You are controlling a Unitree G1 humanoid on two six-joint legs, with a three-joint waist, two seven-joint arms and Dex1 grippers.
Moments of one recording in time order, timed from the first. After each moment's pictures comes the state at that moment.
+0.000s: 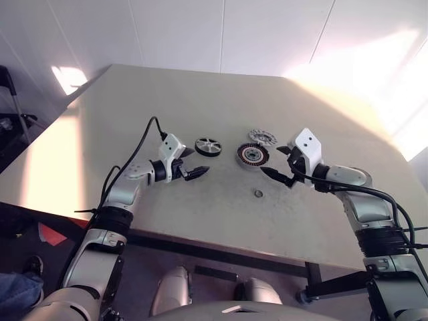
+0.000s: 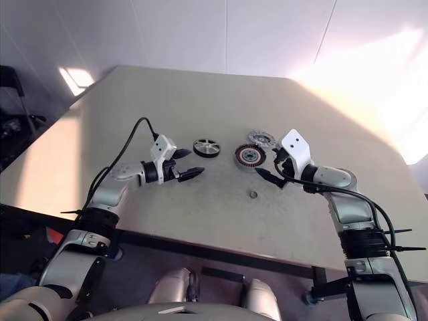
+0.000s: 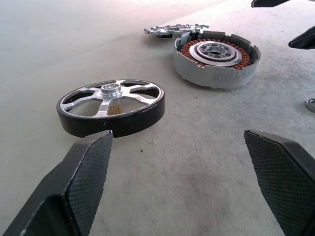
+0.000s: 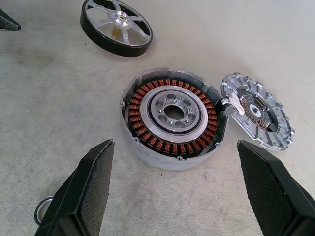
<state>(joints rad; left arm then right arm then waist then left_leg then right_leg) -0.55 0.31 -0.09 0.44 -0.17 0.19 -0.91 -0.35 -0.61 0.01 0.12 0.16 0.29 0.84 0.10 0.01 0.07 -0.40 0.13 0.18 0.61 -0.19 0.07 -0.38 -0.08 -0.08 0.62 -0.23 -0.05</state>
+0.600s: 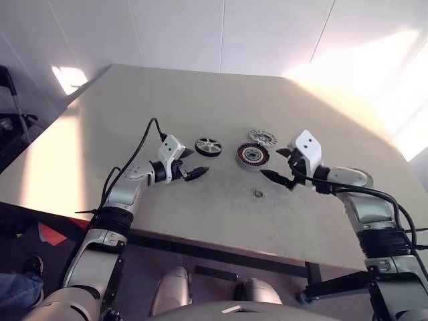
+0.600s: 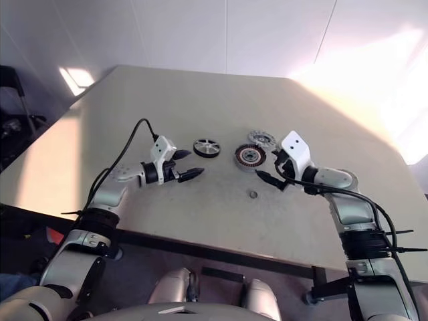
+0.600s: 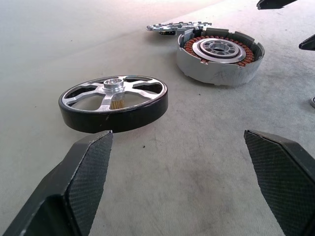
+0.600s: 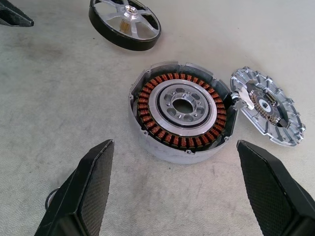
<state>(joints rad) -0.55 0.31 -0.09 0.46 -0.17 0.17 -0.90 -0.34 -0.61 0.01 0.11 0.16 0.30 0.87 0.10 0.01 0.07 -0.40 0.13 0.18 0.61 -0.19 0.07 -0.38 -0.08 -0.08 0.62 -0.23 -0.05</state>
